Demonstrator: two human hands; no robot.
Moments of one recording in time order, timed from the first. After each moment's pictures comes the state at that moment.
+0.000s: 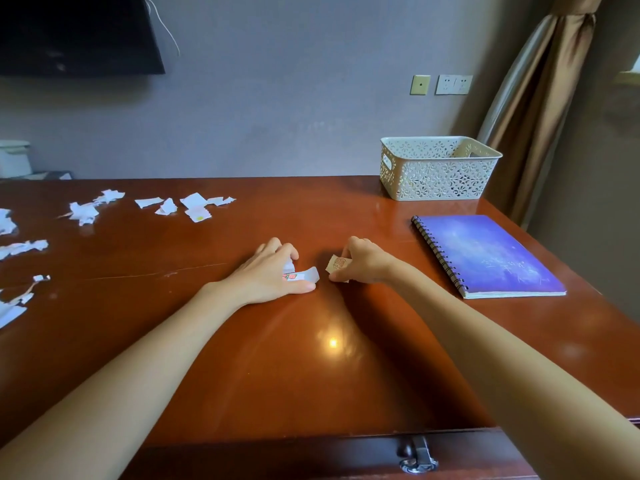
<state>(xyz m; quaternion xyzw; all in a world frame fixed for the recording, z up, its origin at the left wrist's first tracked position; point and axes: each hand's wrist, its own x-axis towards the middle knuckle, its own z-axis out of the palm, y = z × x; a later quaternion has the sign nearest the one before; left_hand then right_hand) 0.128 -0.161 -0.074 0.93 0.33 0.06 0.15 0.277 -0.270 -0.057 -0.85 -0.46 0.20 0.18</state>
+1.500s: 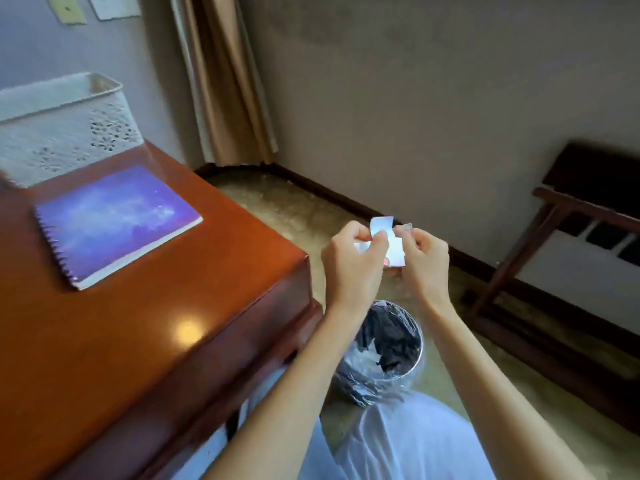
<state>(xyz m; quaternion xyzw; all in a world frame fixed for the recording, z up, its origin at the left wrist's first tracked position) 0.354 -0.623 -0.101 0.79 0.06 0.15 0.59 0.387 -0.712 -0.138 -0.75 0.08 -0.17 0.64</state>
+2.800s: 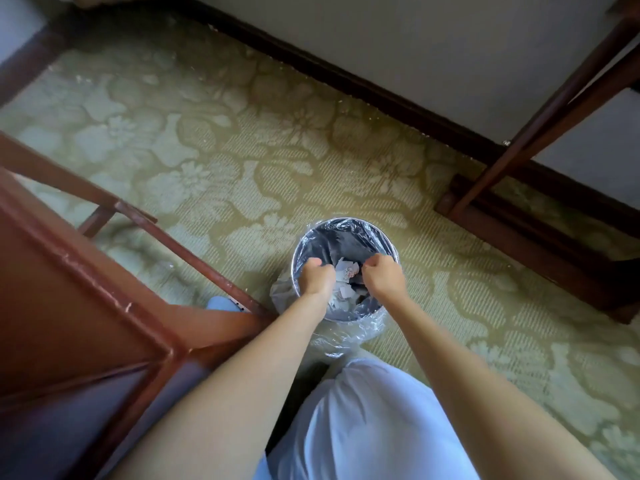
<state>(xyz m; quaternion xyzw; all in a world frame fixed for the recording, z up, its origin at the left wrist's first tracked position) 0.465 -0.678 -0.379 0.70 0.38 -0.29 0.52 0.468 -0.782 -0.414 -0.87 0.25 0.25 0.35</state>
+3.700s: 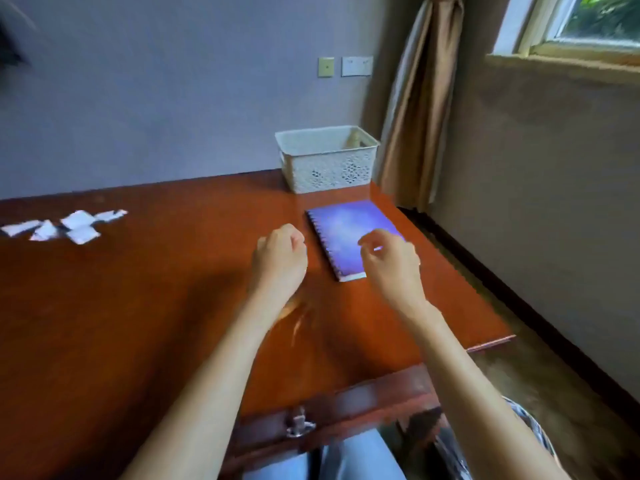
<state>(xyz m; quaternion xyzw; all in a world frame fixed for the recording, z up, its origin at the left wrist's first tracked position) 0.229 -0.341 -0.001 0.86 0.34 0.22 0.29 0.319 -0.453 -0.025 -0.87 -0.26 -0.04 0.42</state>
